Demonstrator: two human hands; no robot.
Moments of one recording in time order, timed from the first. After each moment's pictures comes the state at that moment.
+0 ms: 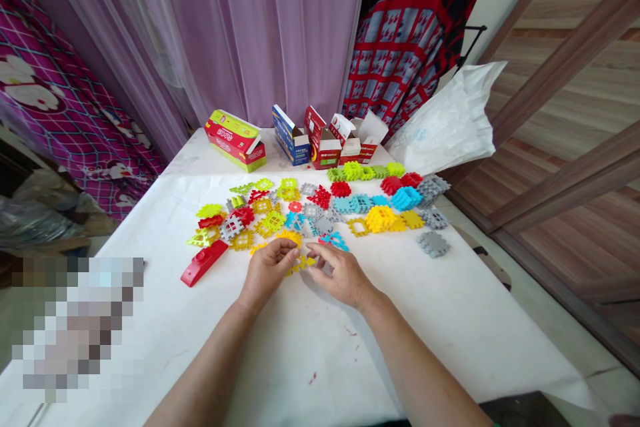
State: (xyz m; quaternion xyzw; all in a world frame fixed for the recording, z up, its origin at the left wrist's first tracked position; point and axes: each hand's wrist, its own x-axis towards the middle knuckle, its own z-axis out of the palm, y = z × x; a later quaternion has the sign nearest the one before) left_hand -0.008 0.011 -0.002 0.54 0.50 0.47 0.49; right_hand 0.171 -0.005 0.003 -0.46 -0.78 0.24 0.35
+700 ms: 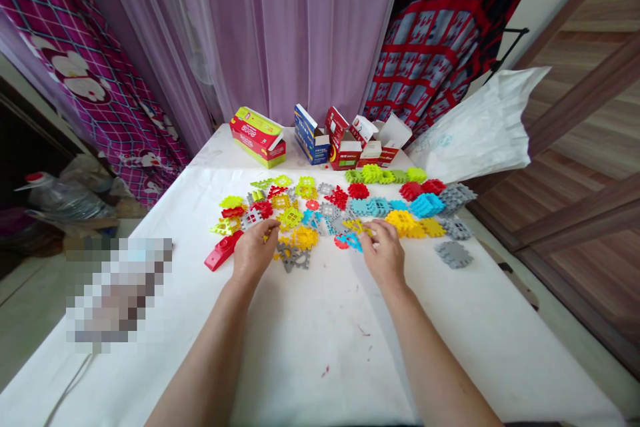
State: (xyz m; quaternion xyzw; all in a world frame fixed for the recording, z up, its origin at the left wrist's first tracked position) left_hand -0.064 0.027 0.014 0.63 0.69 0.34 0.14; right_hand 0.210 0.027 -0.019 -0.62 -0.63 0.04 0.46
